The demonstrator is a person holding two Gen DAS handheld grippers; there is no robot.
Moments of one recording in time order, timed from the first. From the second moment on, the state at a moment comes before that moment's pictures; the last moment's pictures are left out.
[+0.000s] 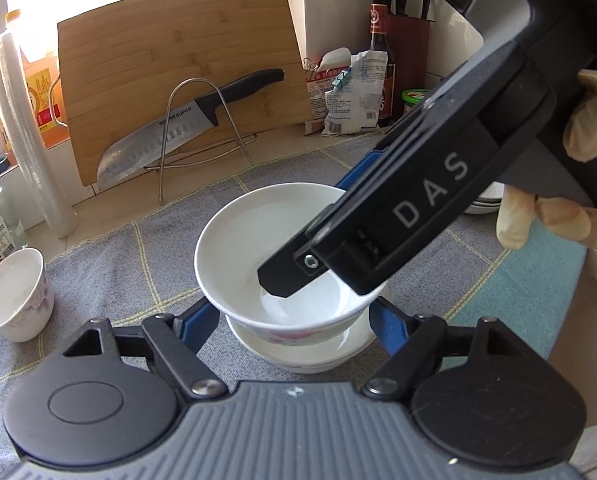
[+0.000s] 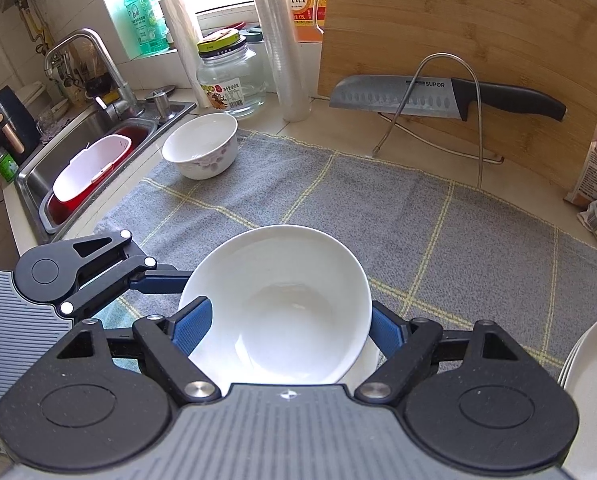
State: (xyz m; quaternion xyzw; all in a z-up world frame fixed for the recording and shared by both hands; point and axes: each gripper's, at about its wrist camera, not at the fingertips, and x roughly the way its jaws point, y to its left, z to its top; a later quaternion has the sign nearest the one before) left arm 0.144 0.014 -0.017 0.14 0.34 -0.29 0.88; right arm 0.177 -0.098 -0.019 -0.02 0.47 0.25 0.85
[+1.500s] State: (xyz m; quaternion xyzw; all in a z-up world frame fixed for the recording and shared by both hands) left arm 0.154 0.010 -0.032 0.14 0.36 -0.30 0.87; right arm 0.180 -0.094 -0.040 -0.04 0.48 0.23 0.84
